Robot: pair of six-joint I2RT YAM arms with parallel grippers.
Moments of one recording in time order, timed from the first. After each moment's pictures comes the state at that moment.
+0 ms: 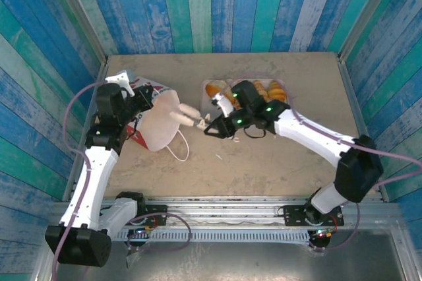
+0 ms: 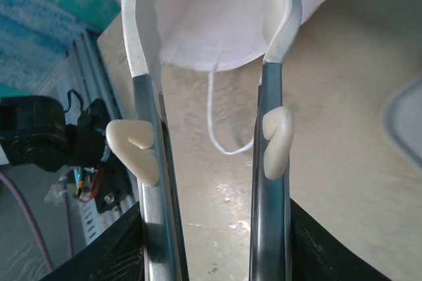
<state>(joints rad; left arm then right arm) -0.07 0.95 0.91 -0.29 0.27 -0.52 0.78 1.57 1.23 -0.47 -0.56 0.20</state>
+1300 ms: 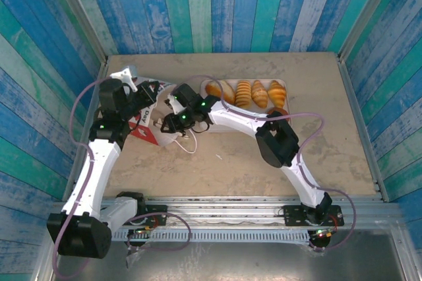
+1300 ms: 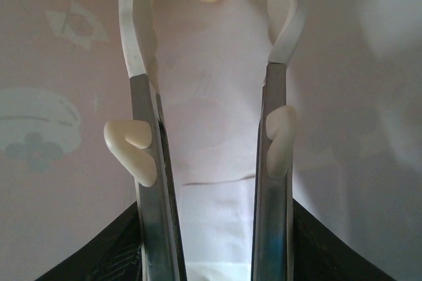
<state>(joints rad) -0.07 1.01 0.92 -0.19 0.38 -0.63 0.92 2.32 1.95 -0.49 -0.45 0.52</state>
